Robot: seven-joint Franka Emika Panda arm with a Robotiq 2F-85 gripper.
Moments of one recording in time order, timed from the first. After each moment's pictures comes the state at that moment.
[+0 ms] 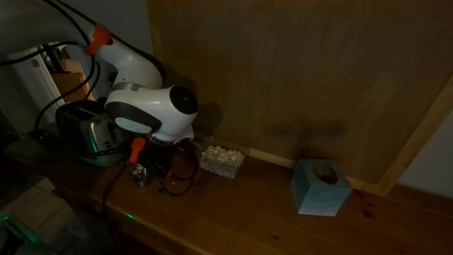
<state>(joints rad) -0.29 -0.03 -0.33 -2.42 0.61 1.98 -1.18</state>
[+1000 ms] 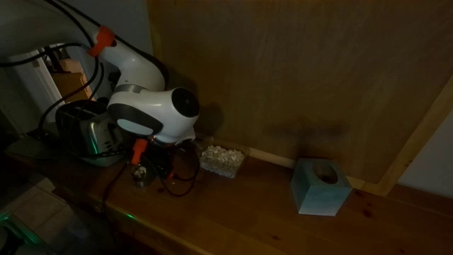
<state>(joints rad) -0.29 -0.02 -0.33 -2.41 0.63 1.98 -1.21</state>
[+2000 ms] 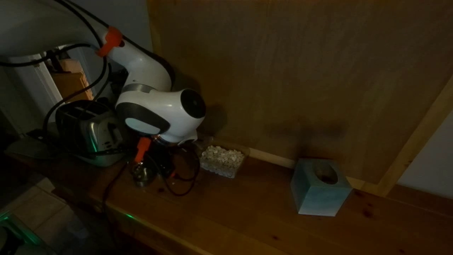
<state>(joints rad) -0.30 0.03 -0.33 -2.36 0.63 1.91 -1.19</state>
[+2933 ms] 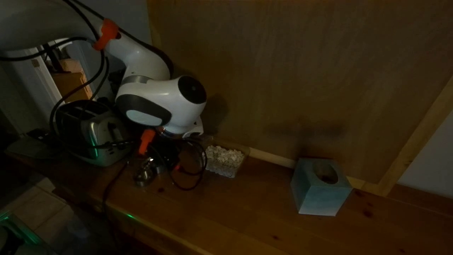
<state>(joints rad) -0.30 0.01 -0.31 -2.34 0.60 2.01 -1.08</state>
